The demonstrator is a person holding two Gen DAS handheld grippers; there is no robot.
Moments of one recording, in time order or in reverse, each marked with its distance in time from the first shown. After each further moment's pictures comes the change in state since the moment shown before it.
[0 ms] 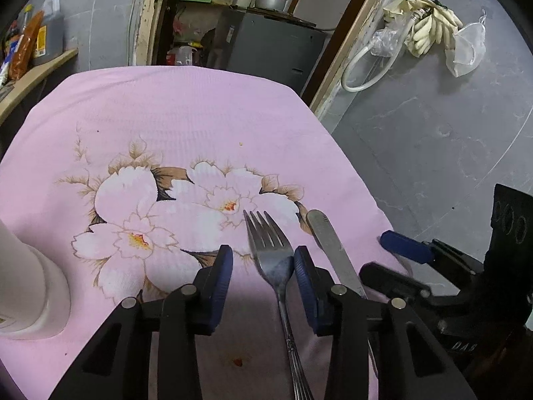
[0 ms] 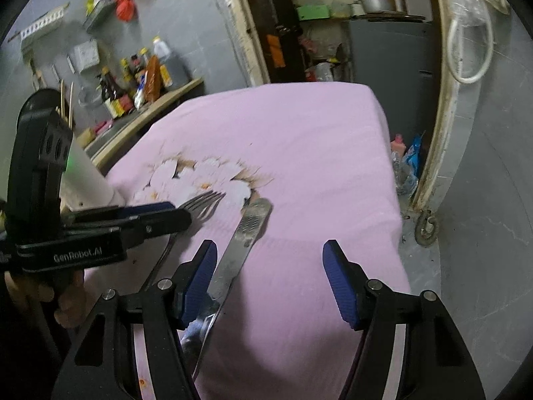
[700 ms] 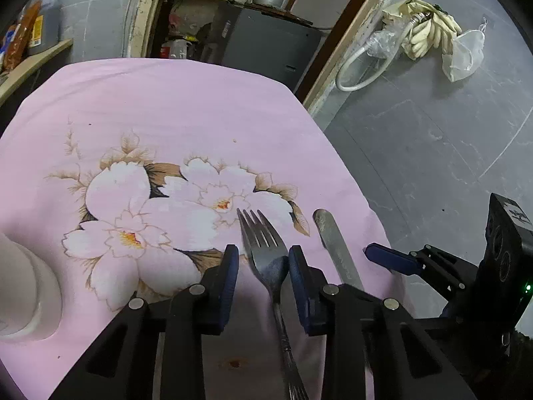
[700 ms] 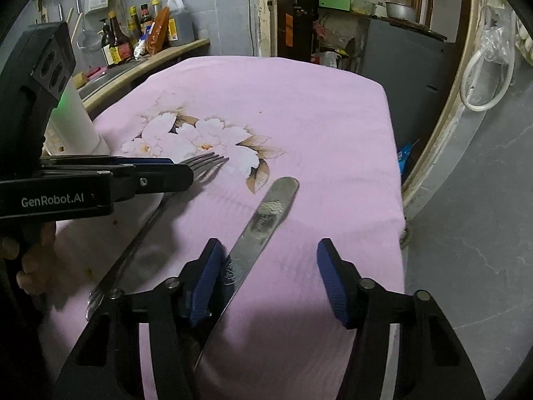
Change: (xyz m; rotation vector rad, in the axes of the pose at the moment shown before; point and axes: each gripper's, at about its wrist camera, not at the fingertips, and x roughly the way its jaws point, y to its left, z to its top) left arm 0.004 0.003 0.006 -0.016 0.028 -0.055; right arm -0.010 0.018 -0.002 -0.149 0.105 -0.134
